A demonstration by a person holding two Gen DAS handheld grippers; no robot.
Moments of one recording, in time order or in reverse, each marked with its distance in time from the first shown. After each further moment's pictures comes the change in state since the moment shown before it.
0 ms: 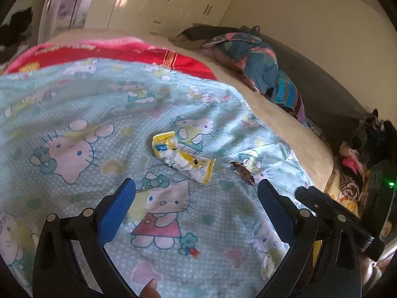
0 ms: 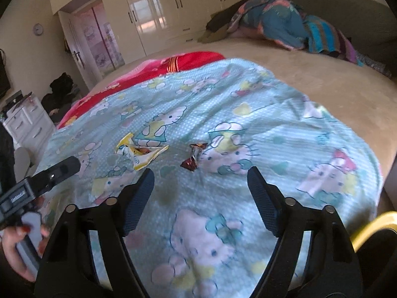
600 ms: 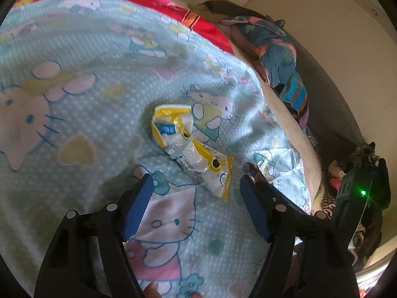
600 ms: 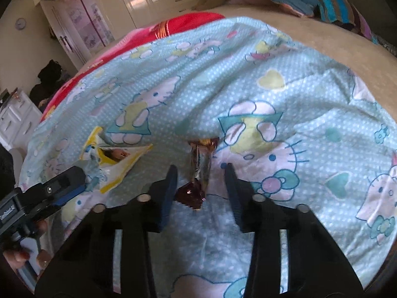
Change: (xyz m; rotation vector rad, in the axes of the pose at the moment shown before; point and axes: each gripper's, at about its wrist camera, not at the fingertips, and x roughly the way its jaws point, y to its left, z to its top) left arm 0.092 0.032 0.003 -0.227 0.170 -0.093; right arm 0.108 0.002 0.011 0.047 0.180 -0.006
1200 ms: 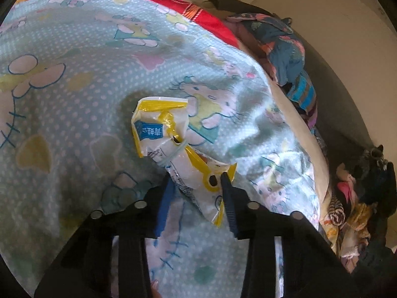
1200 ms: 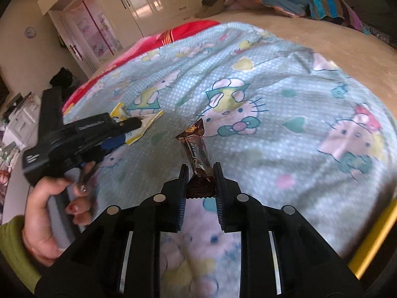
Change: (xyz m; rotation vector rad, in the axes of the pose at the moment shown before) left arm 0.028 -0.017 0.000 -0.001 -0.007 0.039; right arm -0.080 -0.024 -0.063 0.021 -0.064 0.067
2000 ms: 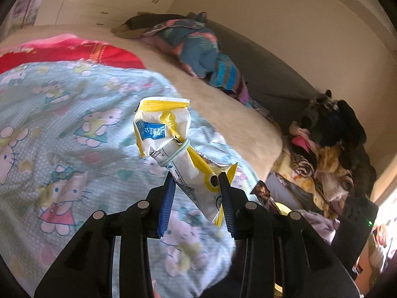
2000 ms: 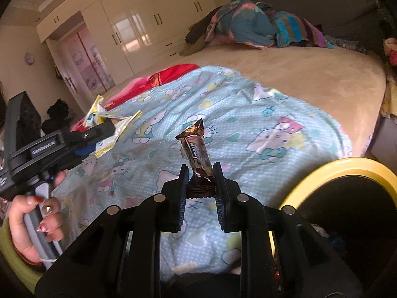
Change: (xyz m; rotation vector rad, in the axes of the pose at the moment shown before) left arm -0.112 -0.119 -0.066 0.364 -0.054 -0.238; right arm -0.125 -0.028 -0.034 0.067 -0.209 -0.064
